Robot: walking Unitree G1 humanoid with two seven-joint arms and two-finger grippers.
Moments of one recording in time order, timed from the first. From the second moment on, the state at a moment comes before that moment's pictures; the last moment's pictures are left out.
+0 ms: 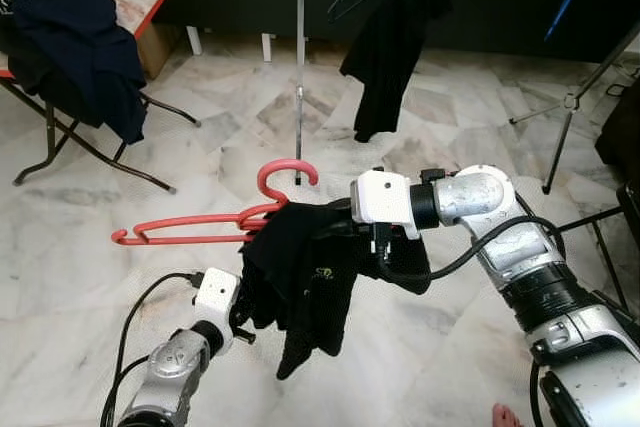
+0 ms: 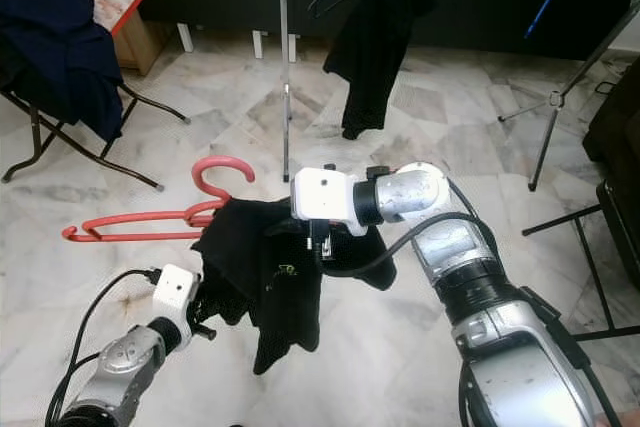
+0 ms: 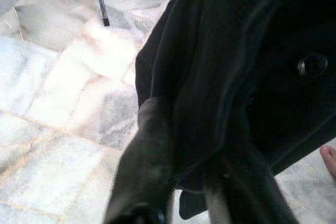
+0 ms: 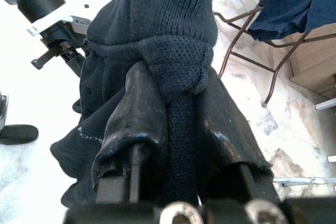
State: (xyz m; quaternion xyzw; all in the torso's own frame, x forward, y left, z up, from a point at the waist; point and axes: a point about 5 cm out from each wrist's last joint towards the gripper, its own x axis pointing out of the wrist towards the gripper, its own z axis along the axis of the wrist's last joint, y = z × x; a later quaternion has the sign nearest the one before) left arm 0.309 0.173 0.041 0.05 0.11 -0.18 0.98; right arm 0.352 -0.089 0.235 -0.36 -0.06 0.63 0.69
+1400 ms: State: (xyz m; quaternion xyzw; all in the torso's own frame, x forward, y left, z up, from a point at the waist) left arm 0.311 0.177 0.041 0.03 0.11 -0.17 0.98; right arm 0.353 -0.089 0.235 -0.36 -0.06 0.63 0.69
